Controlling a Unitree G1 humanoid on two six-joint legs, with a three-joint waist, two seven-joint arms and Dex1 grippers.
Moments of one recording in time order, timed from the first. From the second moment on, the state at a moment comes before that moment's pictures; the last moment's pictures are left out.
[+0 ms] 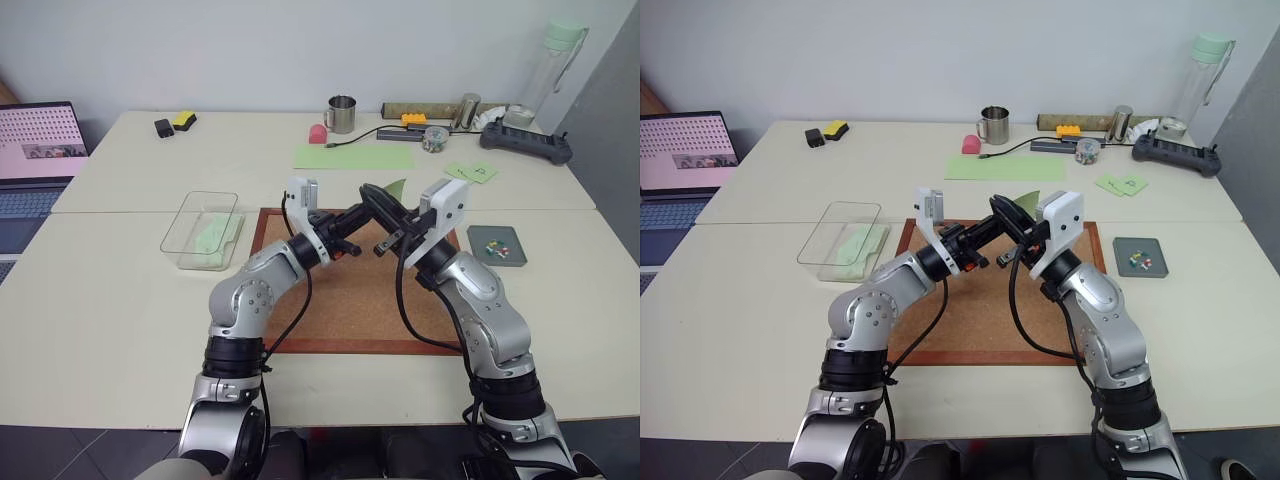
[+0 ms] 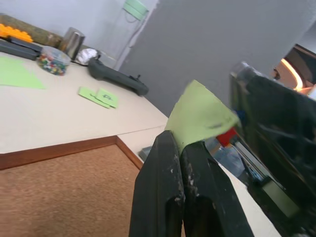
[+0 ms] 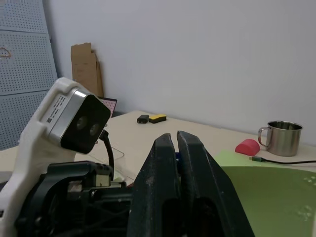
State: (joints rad) left arm -0.61 0.08 0.08 0.05 -0.66 0.69 -0.51; right arm -0.42 -0.15 0.11 -0.28 0.31 0.27 0.41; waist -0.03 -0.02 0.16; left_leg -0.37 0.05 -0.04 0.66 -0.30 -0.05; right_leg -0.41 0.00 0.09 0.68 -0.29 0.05
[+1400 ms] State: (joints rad) left arm -0.61 0.27 -0.31 0.00 -0.26 0.26 -0.88; right arm -0.49 -0.46 -0.32 0.34 0.32 0.48 0.36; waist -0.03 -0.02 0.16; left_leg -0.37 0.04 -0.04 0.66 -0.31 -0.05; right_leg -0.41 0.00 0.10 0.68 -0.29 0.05
